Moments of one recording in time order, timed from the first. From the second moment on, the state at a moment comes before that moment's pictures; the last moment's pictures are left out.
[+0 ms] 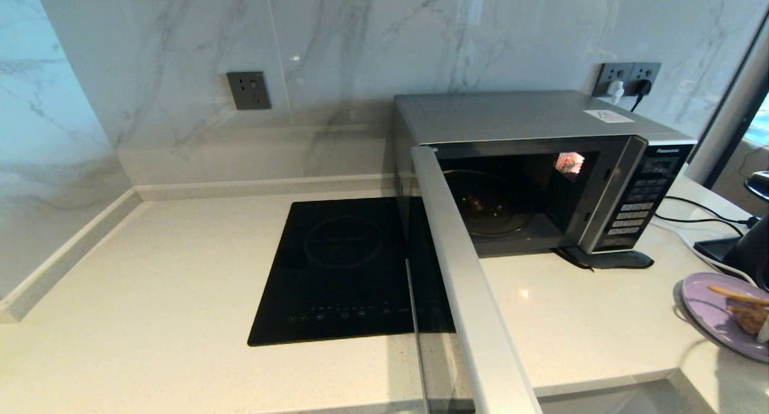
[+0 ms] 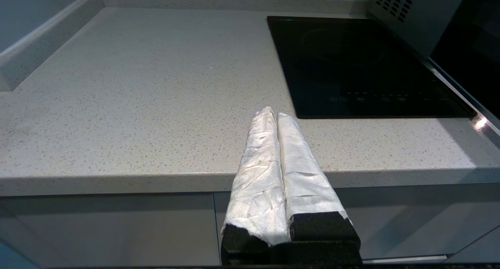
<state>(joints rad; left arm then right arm) 0.00 0.00 0.00 -0.01 0.02 -0.07 -0.74 2.13 -1.41 0.65 -0.05 0.78</state>
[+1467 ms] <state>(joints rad) 0.00 0.00 0.00 -0.01 0.02 -0.07 -0.76 2.17 -1.44 0.62 -0.04 0.77</state>
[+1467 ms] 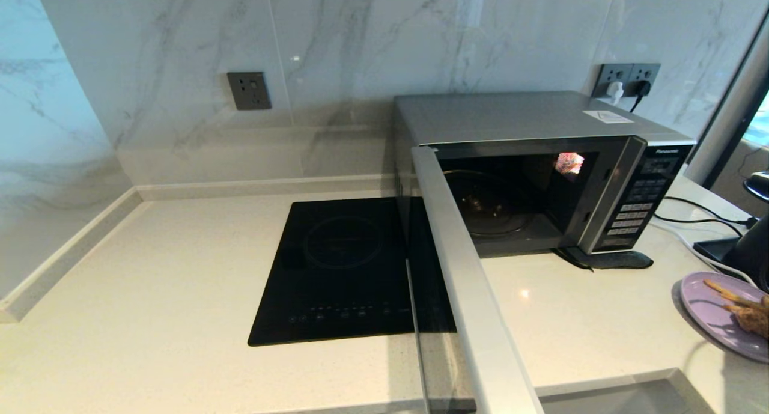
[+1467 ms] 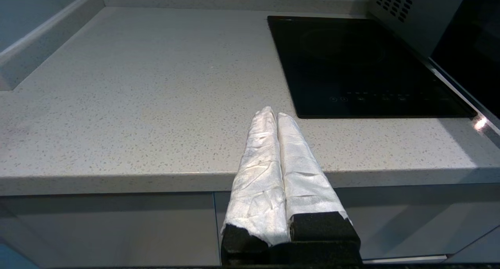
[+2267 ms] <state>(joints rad) 0.00 0.00 0.00 -0.01 0.02 -0.07 -0.79 2.08 -1.41 0.63 0.08 0.74</state>
